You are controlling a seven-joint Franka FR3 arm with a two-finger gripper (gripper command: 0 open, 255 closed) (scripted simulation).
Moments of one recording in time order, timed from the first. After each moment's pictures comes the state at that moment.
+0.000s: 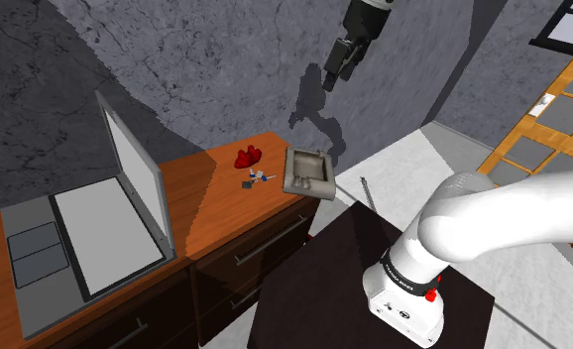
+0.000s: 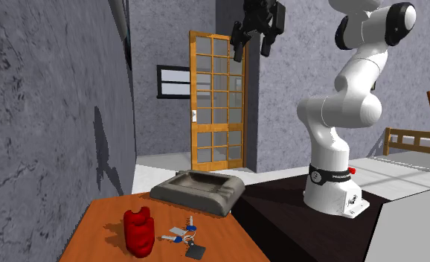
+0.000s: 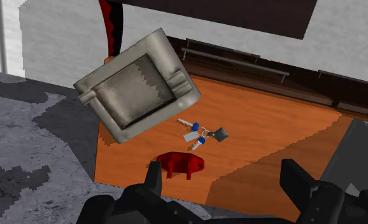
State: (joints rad) arm 0.02 -0.78 0.05 -2.32 -0.01 1.70 -0.14
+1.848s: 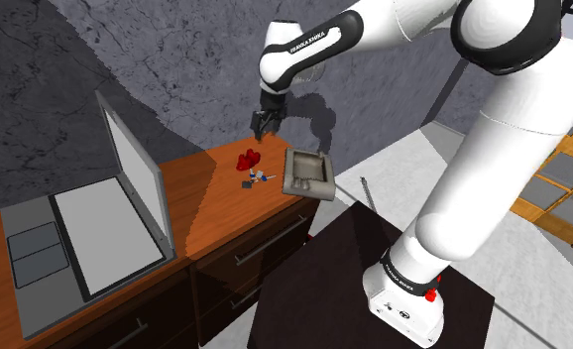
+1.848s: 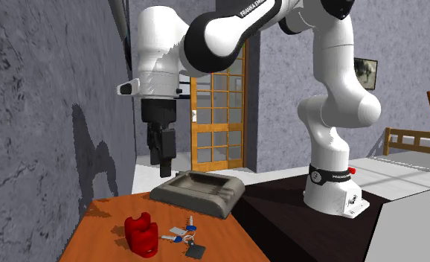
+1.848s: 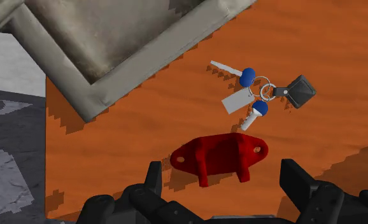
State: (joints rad) arm -0.02 0.12 0.02 -2.12 -0.02 2.26 -0.13
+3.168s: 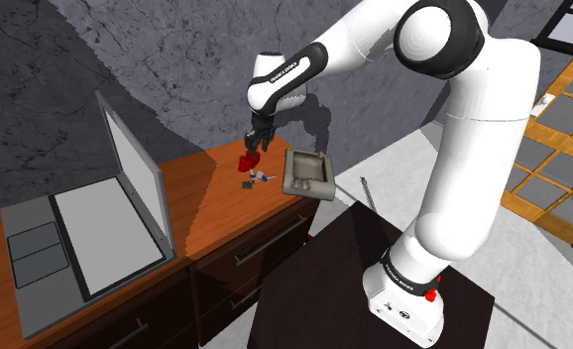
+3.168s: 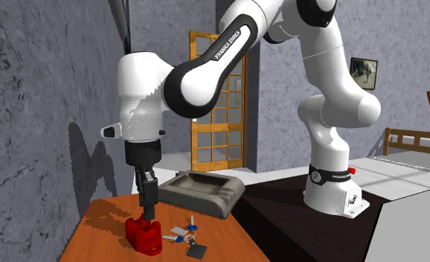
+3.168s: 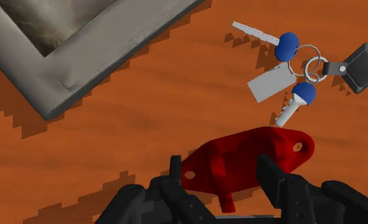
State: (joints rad) arm -0.03 0.36 0.01 -2.03 -0.02 2.39 -0.12
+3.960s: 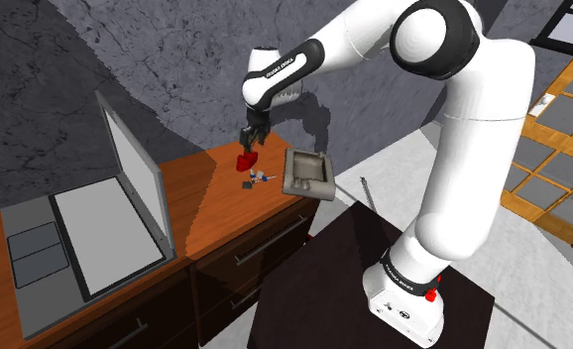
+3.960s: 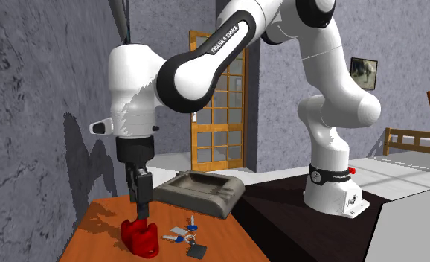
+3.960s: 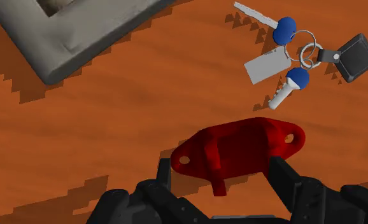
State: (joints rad) arm -0.03 0.38 0.03 -1.96 -0.03 2.35 -0.18
